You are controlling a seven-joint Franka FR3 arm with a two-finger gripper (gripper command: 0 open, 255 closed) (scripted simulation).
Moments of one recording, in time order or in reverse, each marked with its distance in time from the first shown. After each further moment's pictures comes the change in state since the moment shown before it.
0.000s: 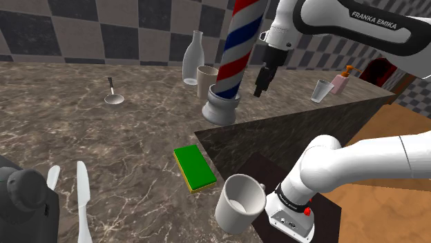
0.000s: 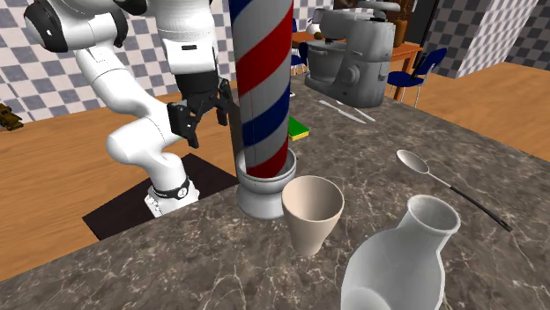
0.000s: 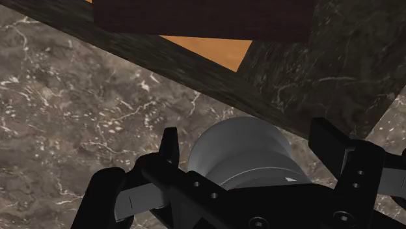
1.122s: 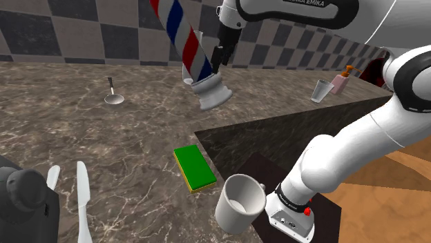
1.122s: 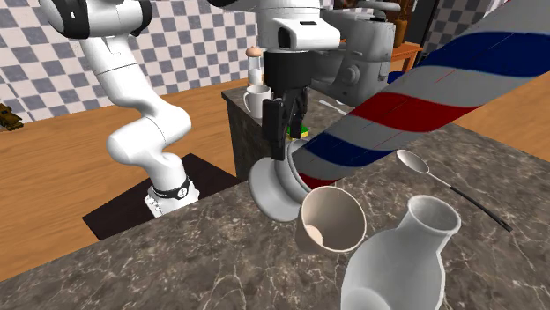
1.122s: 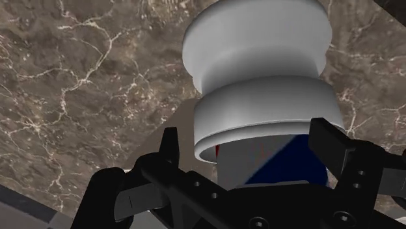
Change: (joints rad) arm 0.037 0.445 0.101 0.359 -0.120 0.232 0.015
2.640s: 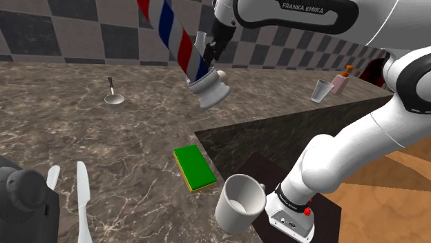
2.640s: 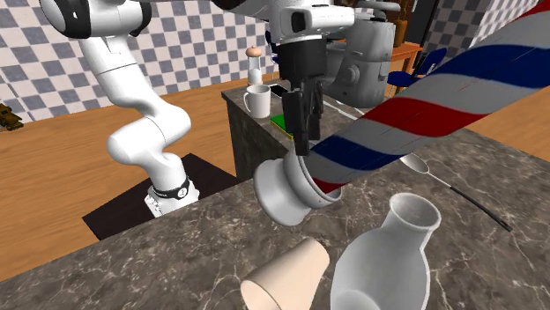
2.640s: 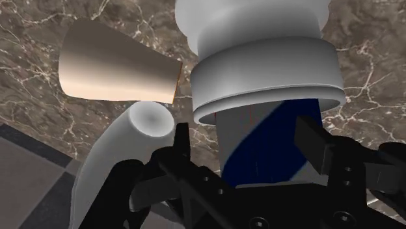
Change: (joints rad) arm 0.019 -0.007 0.023 -0.025 -0.065 0.165 0.054
